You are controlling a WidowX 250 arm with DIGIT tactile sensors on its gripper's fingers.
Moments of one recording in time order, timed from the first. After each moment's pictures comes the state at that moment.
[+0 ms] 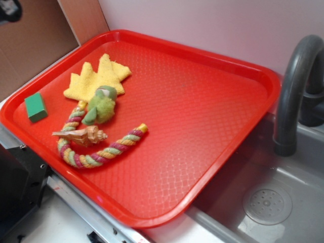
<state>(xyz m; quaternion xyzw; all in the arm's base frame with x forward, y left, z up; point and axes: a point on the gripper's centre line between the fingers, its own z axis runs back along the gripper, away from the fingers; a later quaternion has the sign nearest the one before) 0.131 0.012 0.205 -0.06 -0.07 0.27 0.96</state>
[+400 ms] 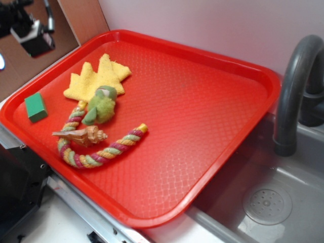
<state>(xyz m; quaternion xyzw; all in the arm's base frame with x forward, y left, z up) 0.137 0.040 0.135 -0.02 -0.11 0.49 0.86</state>
